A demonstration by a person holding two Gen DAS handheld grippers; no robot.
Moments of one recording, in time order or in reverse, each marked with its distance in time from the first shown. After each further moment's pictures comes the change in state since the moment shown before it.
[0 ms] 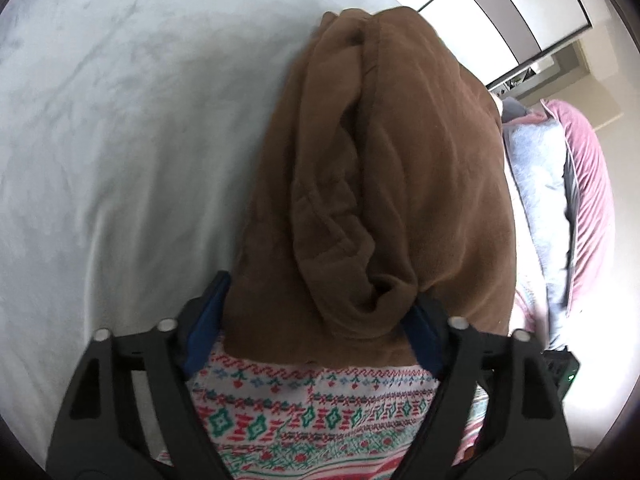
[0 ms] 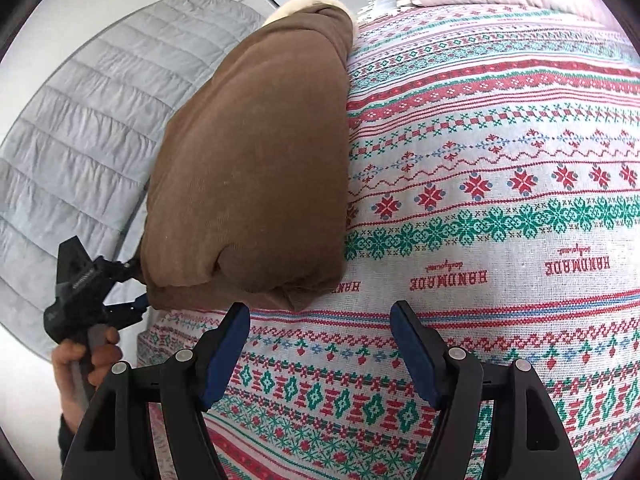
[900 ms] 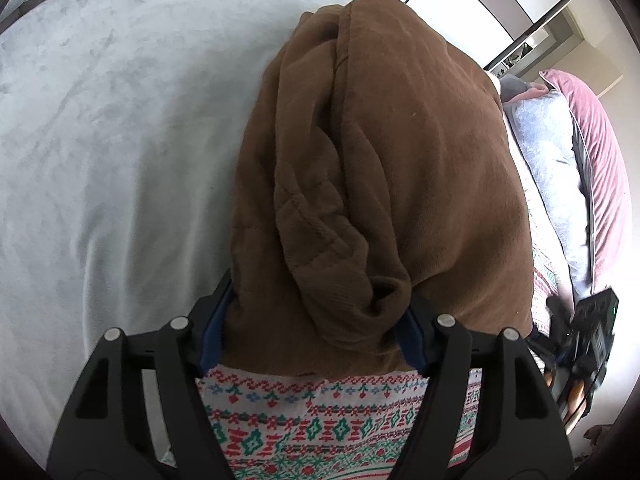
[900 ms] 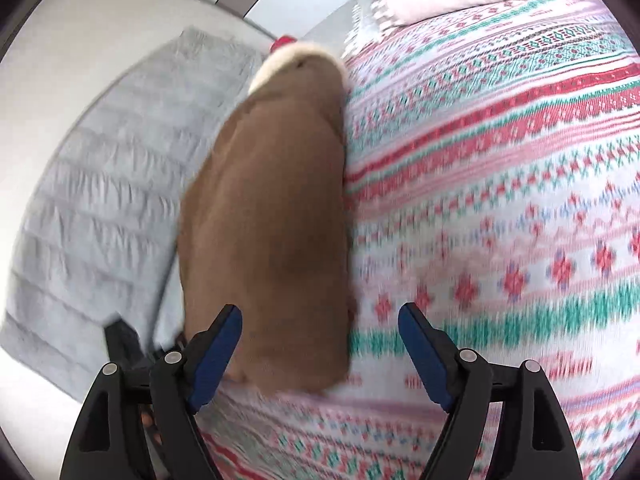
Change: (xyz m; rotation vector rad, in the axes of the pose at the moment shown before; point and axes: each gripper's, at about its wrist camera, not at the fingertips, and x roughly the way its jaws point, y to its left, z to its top) left arm 0.007 -0.018 0.000 0.086 -0.007 0.058; right arm -0.030 -0.048 0.051 0.166 -0.079 0.147
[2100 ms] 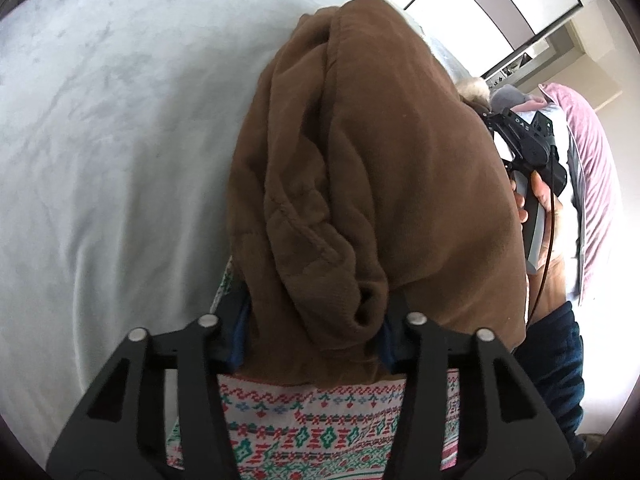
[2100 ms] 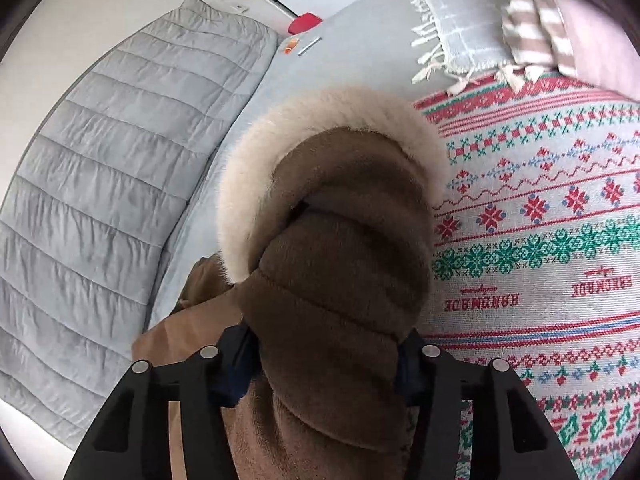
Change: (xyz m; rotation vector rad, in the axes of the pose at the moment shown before) left arm 0.000 -0.006 0.008 -0.024 -0.003 -0.032; right arm 0.183 0.053 0.197 -0.129 0.086 -0.011
